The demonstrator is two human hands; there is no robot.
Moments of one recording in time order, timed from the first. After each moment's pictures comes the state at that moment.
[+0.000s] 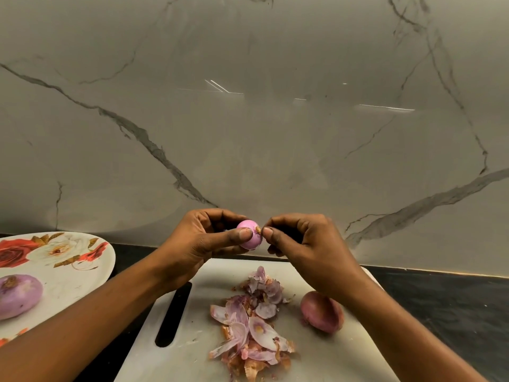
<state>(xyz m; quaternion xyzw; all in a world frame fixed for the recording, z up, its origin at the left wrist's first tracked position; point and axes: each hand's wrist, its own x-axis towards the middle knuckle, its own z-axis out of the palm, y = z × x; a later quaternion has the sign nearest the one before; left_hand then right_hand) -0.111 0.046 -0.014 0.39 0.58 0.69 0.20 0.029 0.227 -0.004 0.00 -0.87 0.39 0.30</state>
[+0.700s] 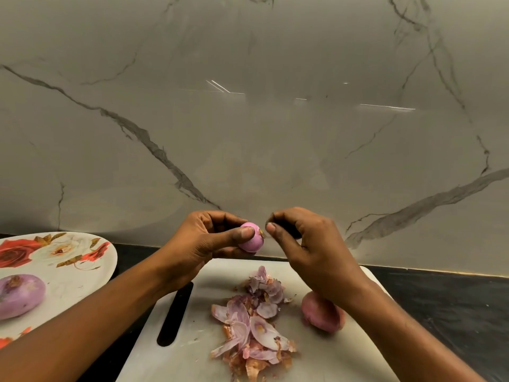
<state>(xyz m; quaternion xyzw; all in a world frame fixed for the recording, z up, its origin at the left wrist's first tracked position) -0.108 0.047 -0.013 0.38 0.58 0.69 0.21 0.024 0.231 -0.008 0.03 -0.90 0.23 0.37</state>
